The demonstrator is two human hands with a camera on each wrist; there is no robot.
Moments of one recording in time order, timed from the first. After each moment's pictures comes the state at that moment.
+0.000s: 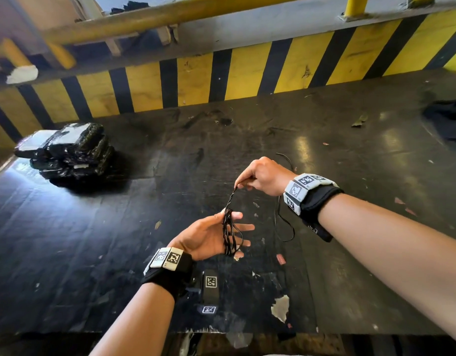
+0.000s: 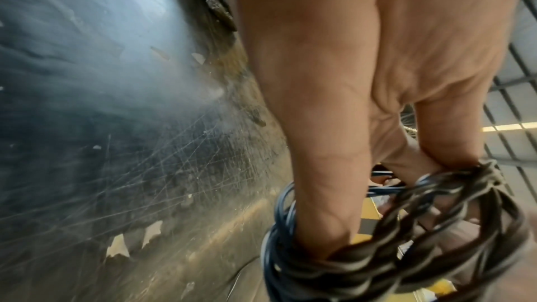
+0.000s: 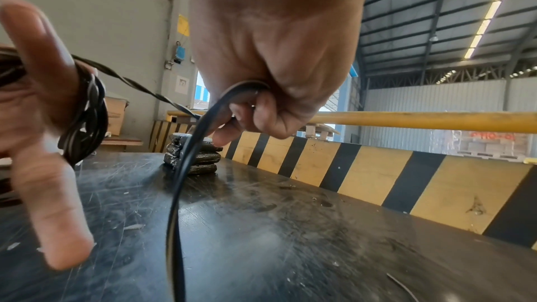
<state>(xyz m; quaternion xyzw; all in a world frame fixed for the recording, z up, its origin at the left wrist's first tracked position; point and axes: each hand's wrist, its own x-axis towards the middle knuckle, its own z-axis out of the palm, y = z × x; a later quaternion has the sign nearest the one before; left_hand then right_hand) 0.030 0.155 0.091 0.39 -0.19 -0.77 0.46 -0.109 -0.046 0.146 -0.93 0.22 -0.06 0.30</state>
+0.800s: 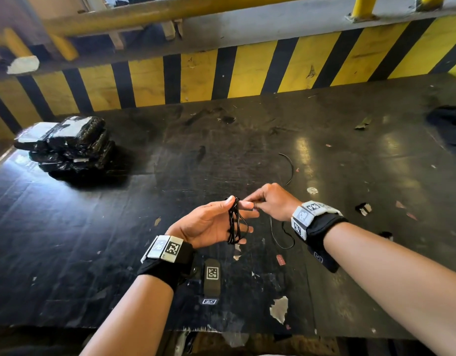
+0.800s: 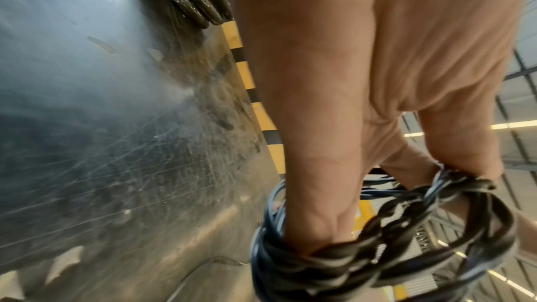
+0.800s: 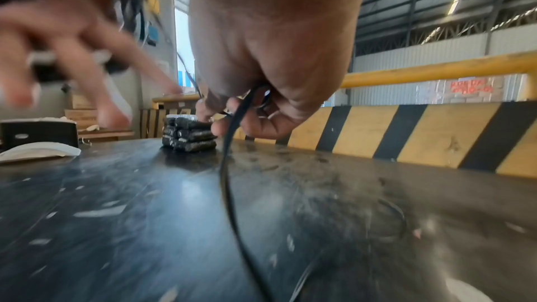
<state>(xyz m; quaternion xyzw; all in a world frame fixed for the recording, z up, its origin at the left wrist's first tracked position) 0.026 0.143 0.132 0.41 -0.27 -0.73 0.48 -0.129 -0.024 0.089 -0.88 0.25 -0.06 0.40</state>
